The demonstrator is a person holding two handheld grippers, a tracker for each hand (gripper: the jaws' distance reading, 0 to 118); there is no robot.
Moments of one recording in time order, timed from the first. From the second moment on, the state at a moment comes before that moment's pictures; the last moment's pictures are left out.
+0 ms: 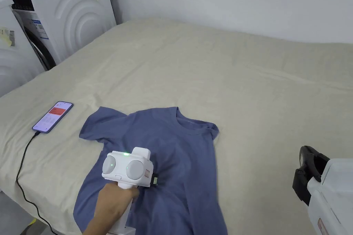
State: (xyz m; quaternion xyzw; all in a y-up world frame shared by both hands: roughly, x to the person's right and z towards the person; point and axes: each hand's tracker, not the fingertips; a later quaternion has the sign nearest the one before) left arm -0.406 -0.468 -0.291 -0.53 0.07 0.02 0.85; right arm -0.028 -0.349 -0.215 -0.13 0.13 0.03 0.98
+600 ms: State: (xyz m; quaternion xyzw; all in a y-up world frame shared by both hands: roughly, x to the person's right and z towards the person) left arm -0.424 -0.378 -0.258 -0.33 -0.07 0.32 0.89; right arm 0.011 -0.328 -0.192 -0.11 0.10 0.00 0.99
